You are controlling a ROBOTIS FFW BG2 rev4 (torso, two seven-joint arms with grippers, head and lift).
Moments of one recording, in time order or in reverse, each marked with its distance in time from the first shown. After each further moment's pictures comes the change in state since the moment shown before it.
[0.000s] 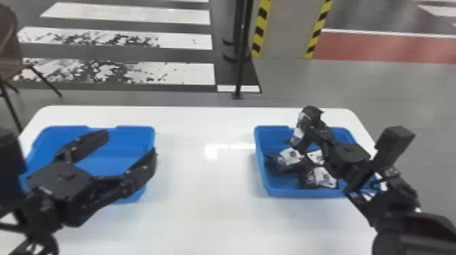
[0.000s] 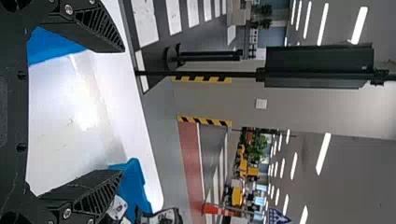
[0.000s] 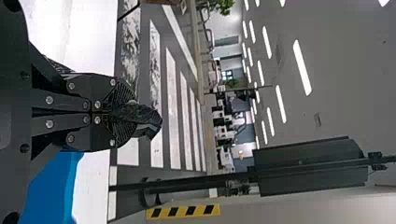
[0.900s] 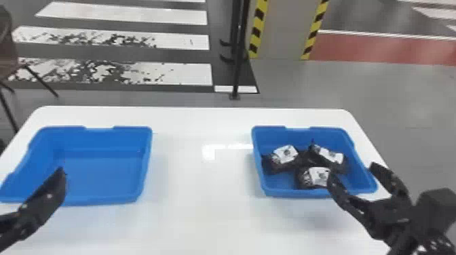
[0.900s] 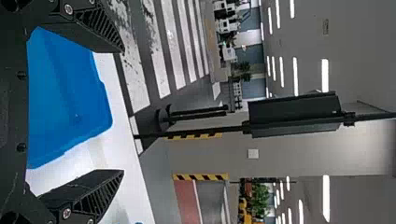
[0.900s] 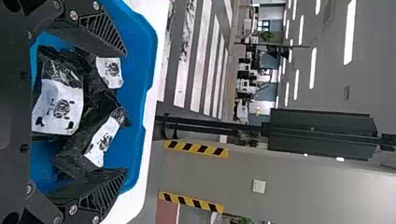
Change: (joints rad) left arm 0.320 -0.067 0.278 -0.152 0.011 -0.253 0.024; right arm 0.403 0.084 -0.115 -0.289 0.184 -0.120 -0.102
